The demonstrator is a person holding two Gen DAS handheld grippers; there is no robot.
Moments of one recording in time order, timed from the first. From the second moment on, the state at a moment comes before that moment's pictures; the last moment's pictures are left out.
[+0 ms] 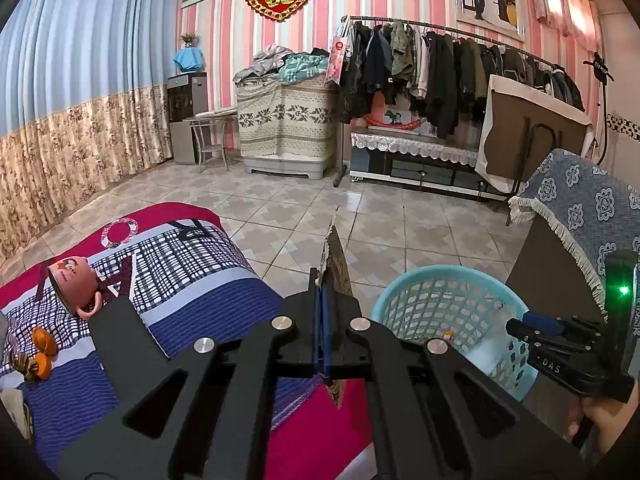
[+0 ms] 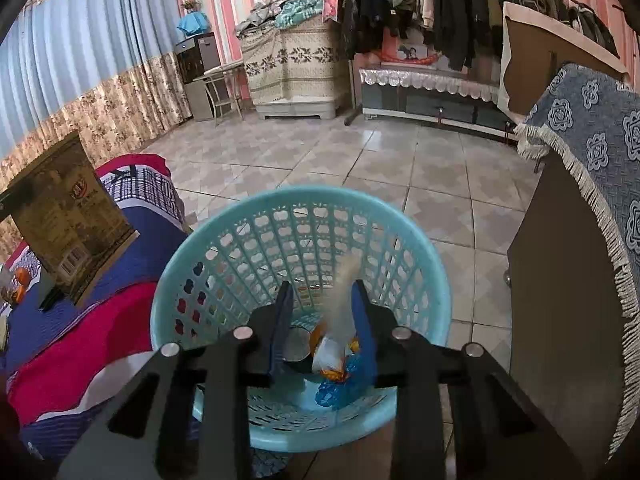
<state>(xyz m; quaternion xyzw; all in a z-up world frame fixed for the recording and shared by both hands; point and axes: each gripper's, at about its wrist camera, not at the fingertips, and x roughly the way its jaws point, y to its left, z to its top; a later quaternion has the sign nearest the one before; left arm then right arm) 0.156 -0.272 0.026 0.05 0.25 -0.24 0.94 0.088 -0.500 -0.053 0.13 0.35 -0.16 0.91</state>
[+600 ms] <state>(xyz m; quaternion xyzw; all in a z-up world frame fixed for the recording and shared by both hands) 0.157 -0.274 0.021 0.06 0.25 -0.24 0.94 0.090 -0.495 -0.052 0.13 0.35 -0.17 0.91</state>
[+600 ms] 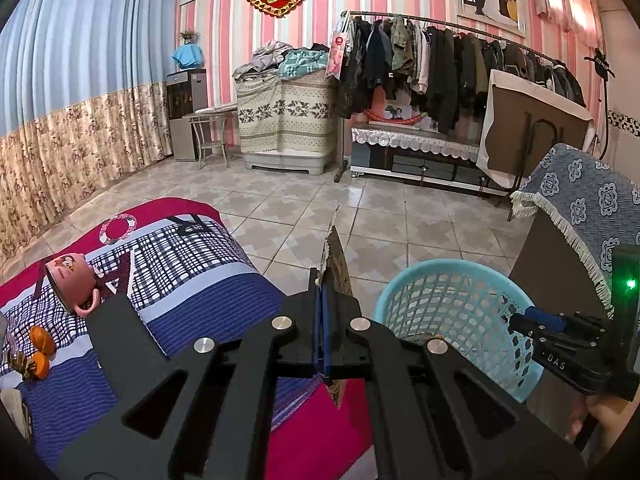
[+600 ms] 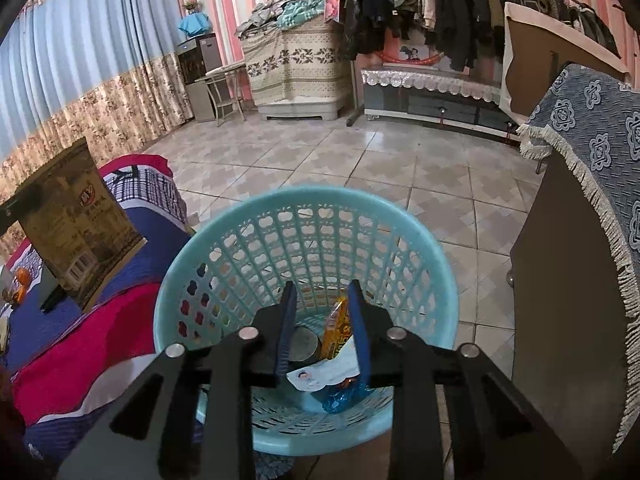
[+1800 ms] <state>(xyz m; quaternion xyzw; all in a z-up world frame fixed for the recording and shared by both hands) 0.164 -0.372 -0.024 0.12 0.28 -0.28 0.91 0.066 -0.534 -0.050 0.20 0.29 -0.26 0.90</state>
